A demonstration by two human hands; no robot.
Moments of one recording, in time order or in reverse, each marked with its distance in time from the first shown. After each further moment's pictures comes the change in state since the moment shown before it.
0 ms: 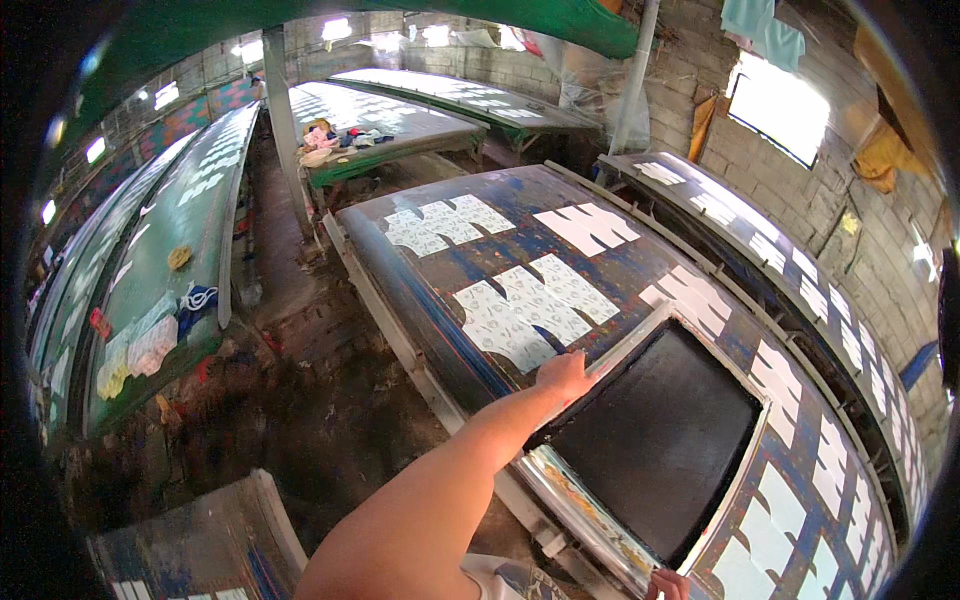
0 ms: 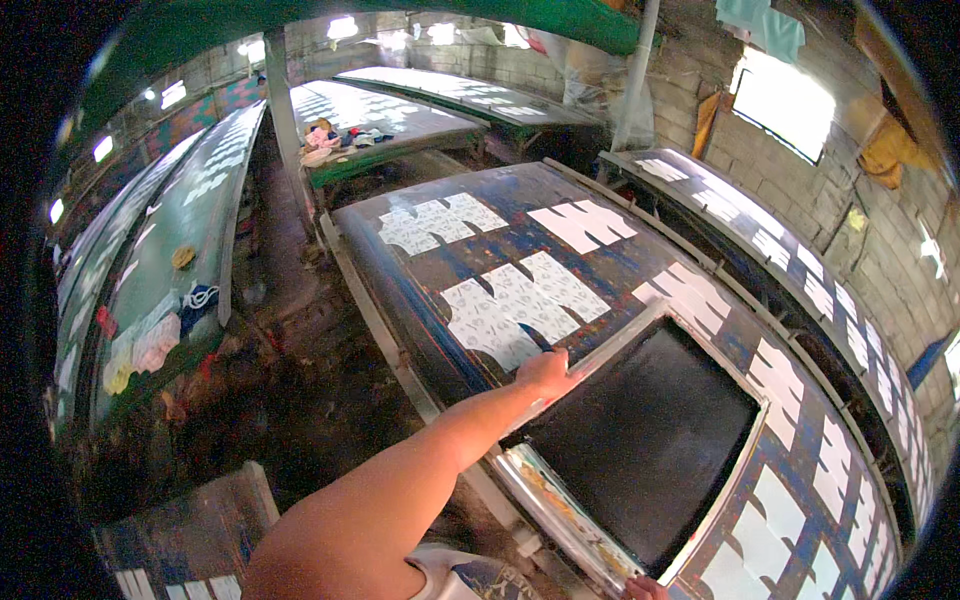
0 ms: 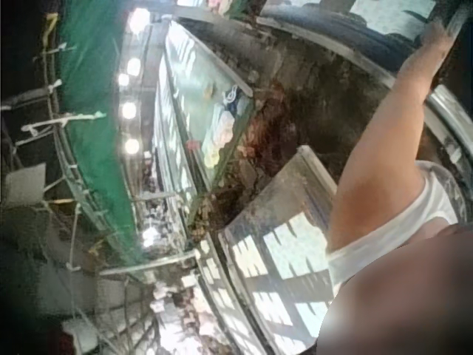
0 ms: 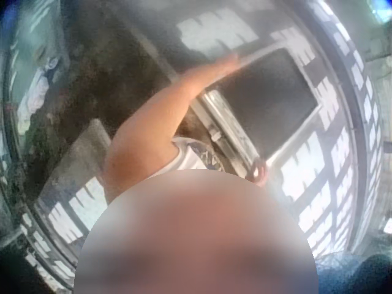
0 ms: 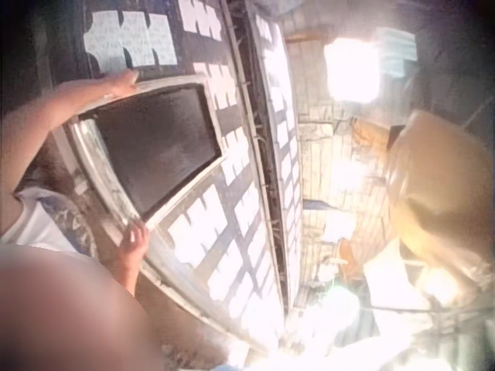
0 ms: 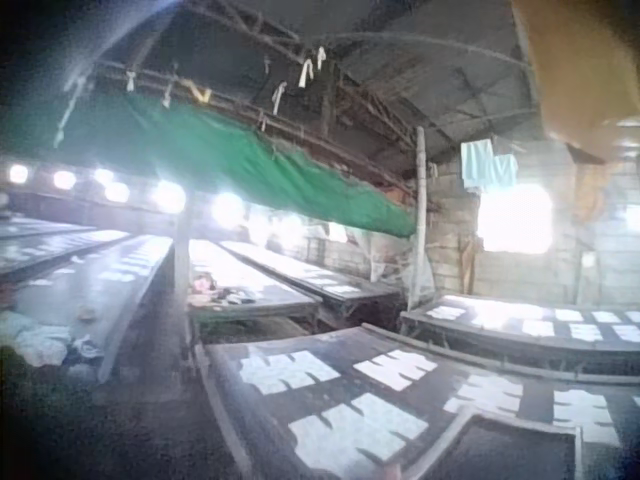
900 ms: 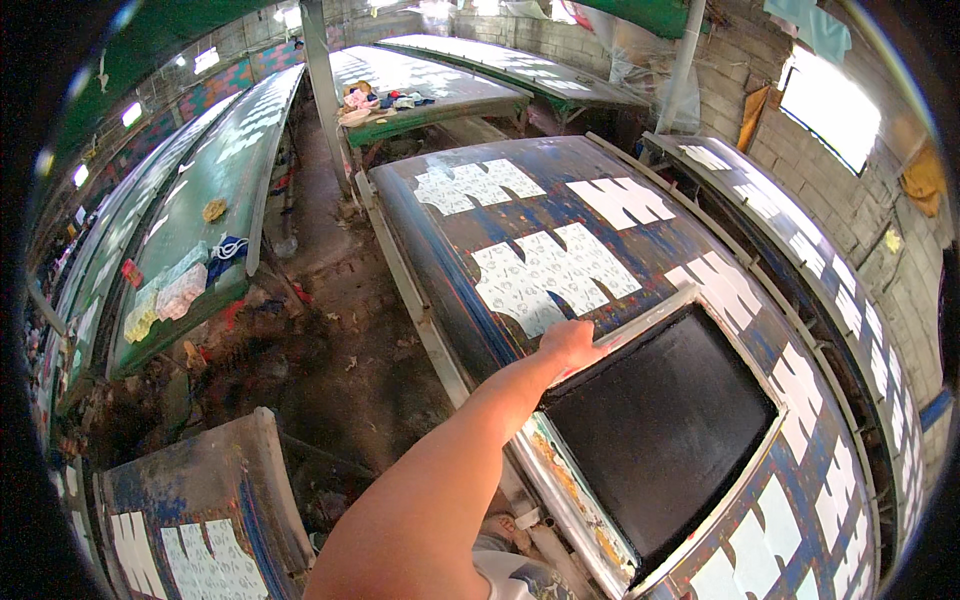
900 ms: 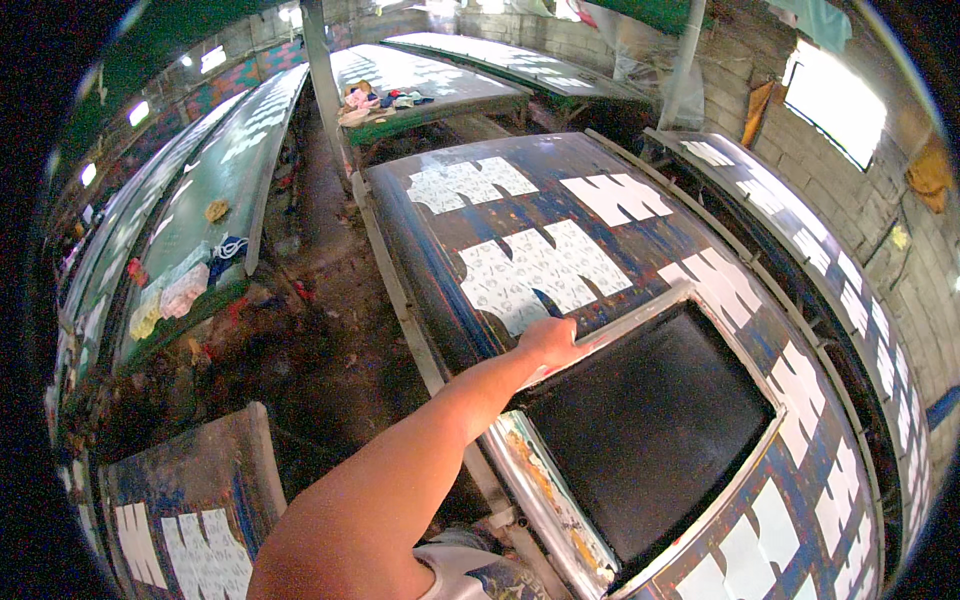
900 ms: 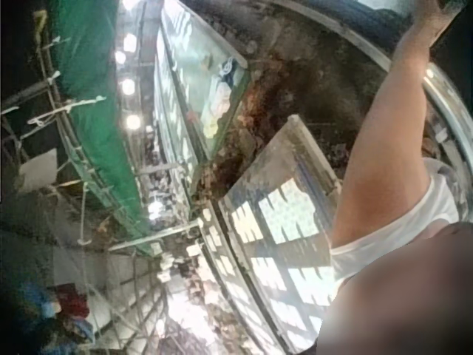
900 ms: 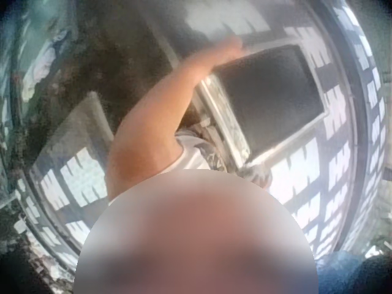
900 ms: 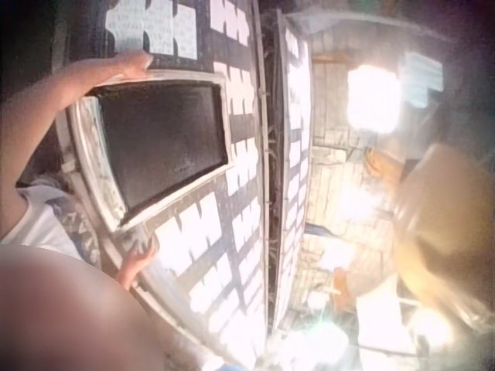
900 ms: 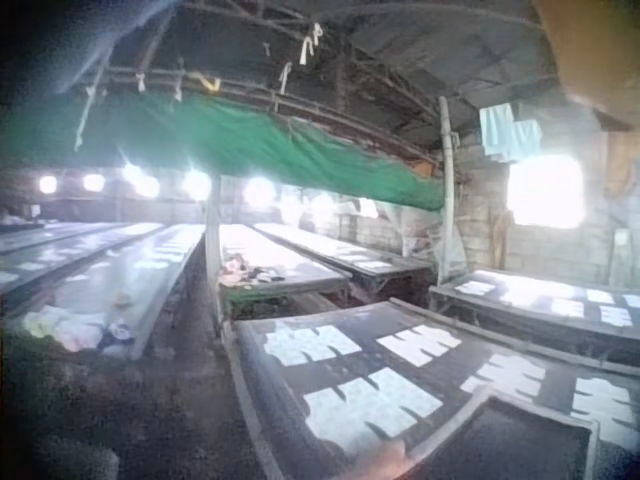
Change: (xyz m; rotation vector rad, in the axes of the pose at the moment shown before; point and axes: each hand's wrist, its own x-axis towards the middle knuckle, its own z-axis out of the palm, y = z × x) left_hand -0.003 0.023 -0.019 0.068 -0.110 -0.134; right_hand 0.026 0.000 -0.096 -0.832 0.040 -0.131
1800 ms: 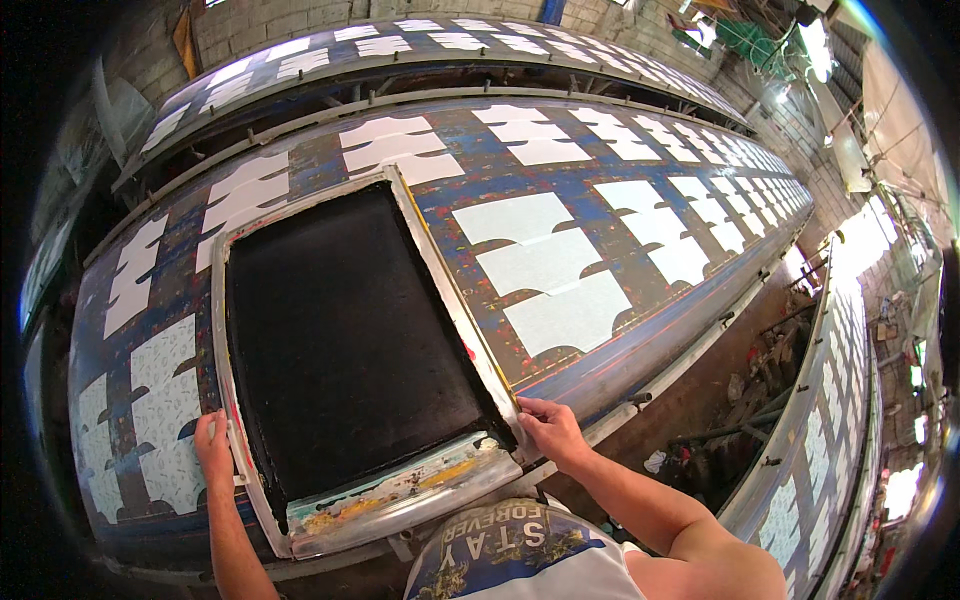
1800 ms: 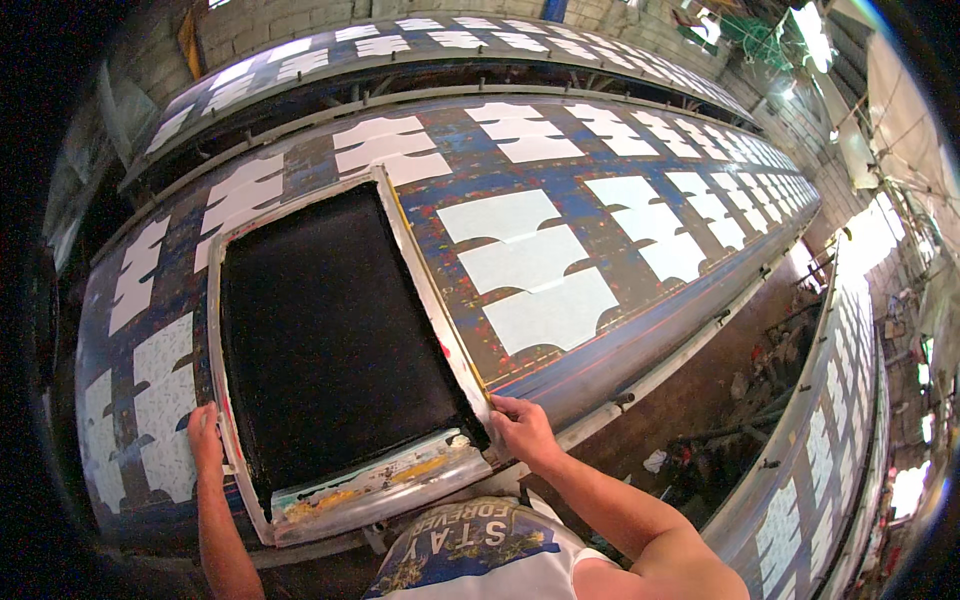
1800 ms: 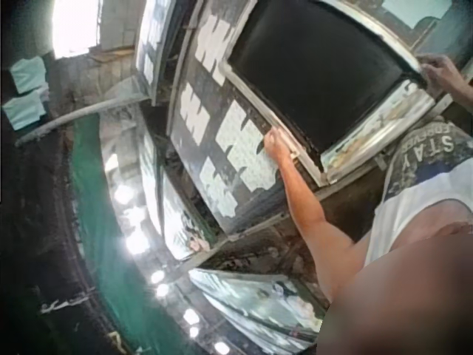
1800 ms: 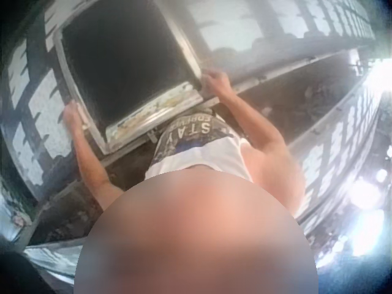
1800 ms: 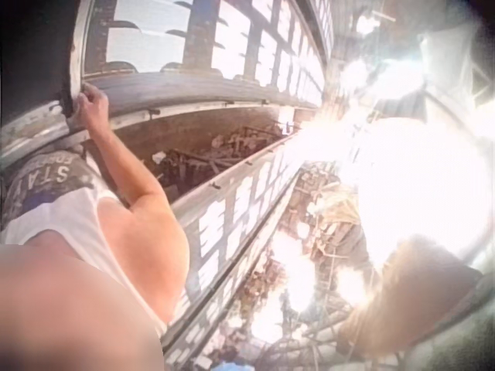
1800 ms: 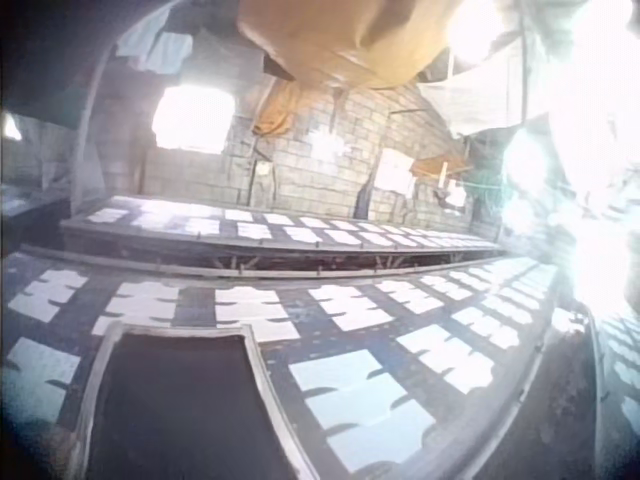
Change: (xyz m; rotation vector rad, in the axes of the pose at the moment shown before) left_hand 0.065 -0.062 0.050 -0.491 -0.063 0.214; right_hand 0.005 -0.036 0.059 0.643 0.047 0.917
